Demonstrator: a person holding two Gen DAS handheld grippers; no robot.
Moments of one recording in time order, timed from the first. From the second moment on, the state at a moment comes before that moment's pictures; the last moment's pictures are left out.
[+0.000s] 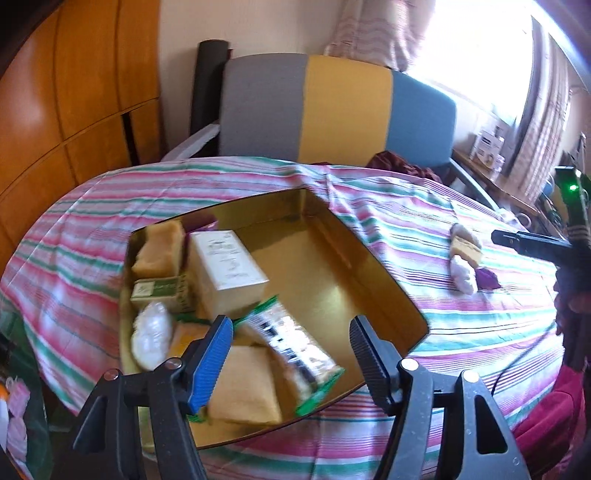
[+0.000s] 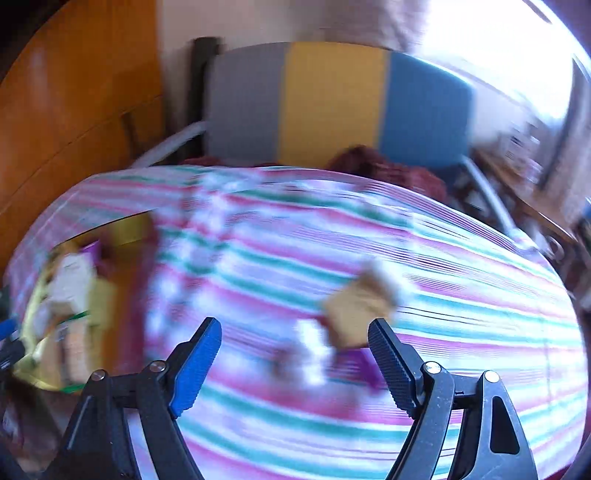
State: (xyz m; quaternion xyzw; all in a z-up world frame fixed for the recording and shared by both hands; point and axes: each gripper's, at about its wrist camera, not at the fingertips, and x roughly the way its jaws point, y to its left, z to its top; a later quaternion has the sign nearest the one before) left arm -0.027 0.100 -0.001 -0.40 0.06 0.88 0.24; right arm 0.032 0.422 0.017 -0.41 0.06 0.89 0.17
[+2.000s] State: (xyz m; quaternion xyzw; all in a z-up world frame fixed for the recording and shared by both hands) left arm -0.050 0.385 -0.103 -0.44 0.11 0.78 0.43; right arm 0.069 0.550 -0.056 -0.41 0.32 0.82 0.24
